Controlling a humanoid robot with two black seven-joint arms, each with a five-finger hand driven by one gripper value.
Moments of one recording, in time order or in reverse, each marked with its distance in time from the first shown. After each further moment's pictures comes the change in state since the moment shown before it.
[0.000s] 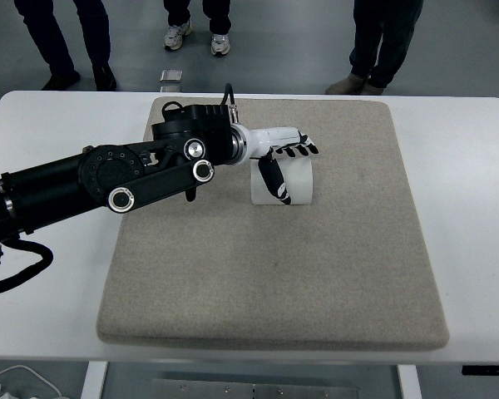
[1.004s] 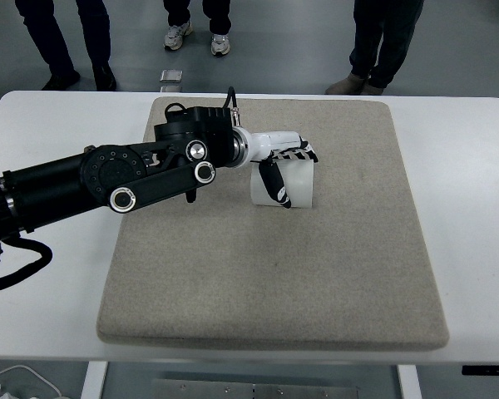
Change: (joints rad) left arm -0.015 -0.002 0.021 0.004 -0.024 -0.008 -0.004; right arm 0.000 0.000 0.000 0.000 0.000 0.000 0.000
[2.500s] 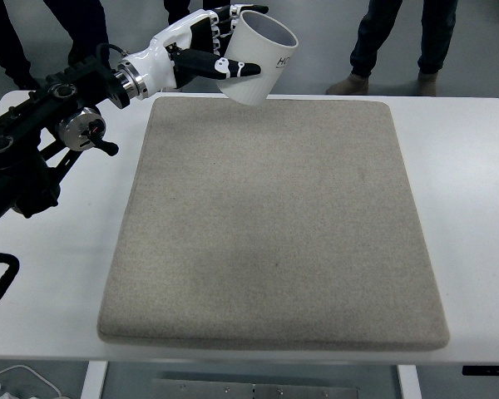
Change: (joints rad) left arm 0.240 0.146 -0.566 0.173 -0.470 -0.199 -0.553; right arm 0.000 0.000 0.000 0.000 0.000 0.000 0.000
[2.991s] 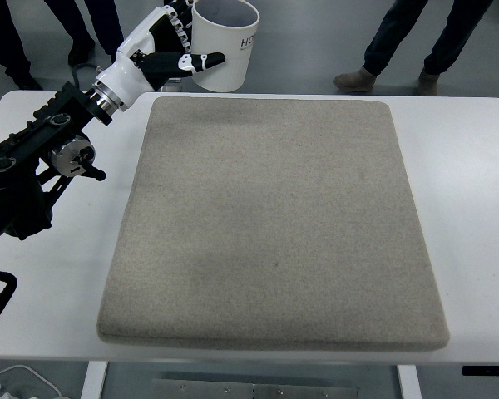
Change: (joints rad) left arm 0.060 -0.010 0.017 0.141 0.003 -0.063 -0.396; right arm 0.000 0.000 0.000 0.000 0.000 0.000 0.000
